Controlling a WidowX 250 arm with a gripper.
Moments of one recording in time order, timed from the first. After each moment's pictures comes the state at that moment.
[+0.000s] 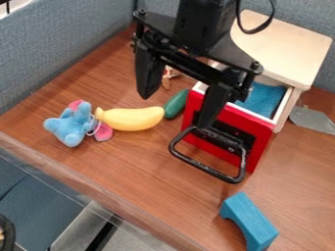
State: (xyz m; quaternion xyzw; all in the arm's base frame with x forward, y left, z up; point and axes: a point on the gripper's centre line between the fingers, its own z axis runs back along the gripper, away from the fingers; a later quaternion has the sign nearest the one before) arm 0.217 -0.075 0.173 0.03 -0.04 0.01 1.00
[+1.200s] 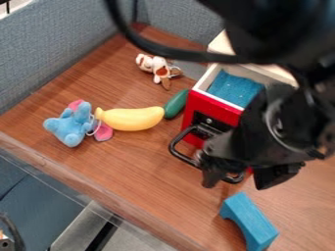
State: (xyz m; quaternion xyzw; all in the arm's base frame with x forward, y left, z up) arm 0.234 -0.145 0.097 0.07 -0.17 0.32 0.93
